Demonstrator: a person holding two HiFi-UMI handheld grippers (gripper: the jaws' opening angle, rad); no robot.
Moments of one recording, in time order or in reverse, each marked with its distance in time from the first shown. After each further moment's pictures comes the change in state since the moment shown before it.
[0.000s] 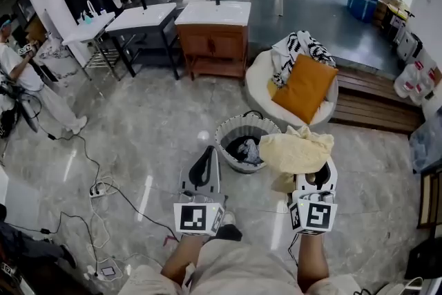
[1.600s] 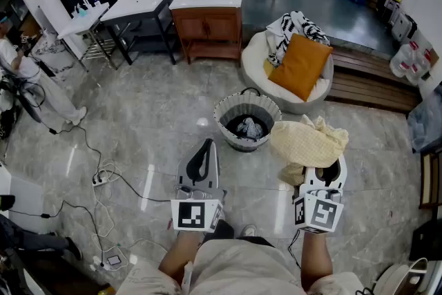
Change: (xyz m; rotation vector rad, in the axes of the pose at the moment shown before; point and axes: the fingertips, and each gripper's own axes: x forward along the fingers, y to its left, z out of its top) left arm -0.075 -0.026 0.016 0.044 0.020 -0.037; right arm -0.094 -0.012 0.017 0.028 -0.002 -0.162
